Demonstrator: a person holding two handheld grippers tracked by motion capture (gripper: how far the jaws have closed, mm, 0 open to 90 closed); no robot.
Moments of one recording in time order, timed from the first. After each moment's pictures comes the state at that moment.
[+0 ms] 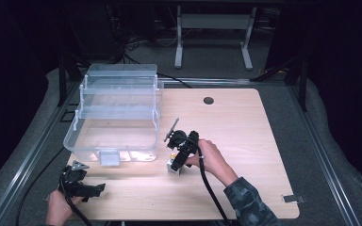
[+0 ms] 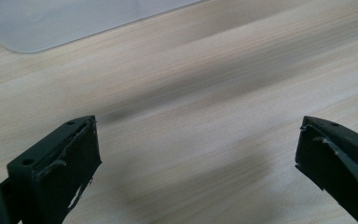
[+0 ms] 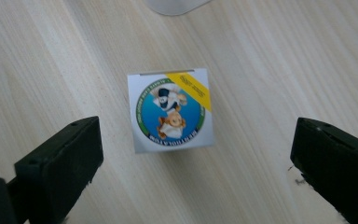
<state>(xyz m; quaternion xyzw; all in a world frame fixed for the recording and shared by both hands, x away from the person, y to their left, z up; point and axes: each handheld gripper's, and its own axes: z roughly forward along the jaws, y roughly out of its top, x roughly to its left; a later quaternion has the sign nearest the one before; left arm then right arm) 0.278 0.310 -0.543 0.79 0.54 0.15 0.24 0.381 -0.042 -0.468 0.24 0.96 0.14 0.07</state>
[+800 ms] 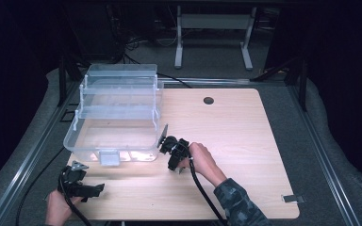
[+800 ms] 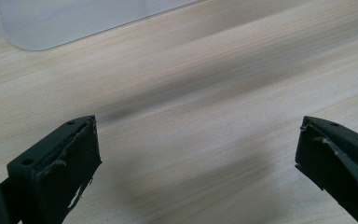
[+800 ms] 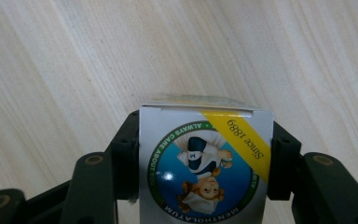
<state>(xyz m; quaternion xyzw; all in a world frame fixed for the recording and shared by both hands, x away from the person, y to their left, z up) 0.277 0.311 -0.542 0.79 0.54 0.16 0.23 0.392 -0.017 -0.507 0.23 0.97 0.10 0.04</state>
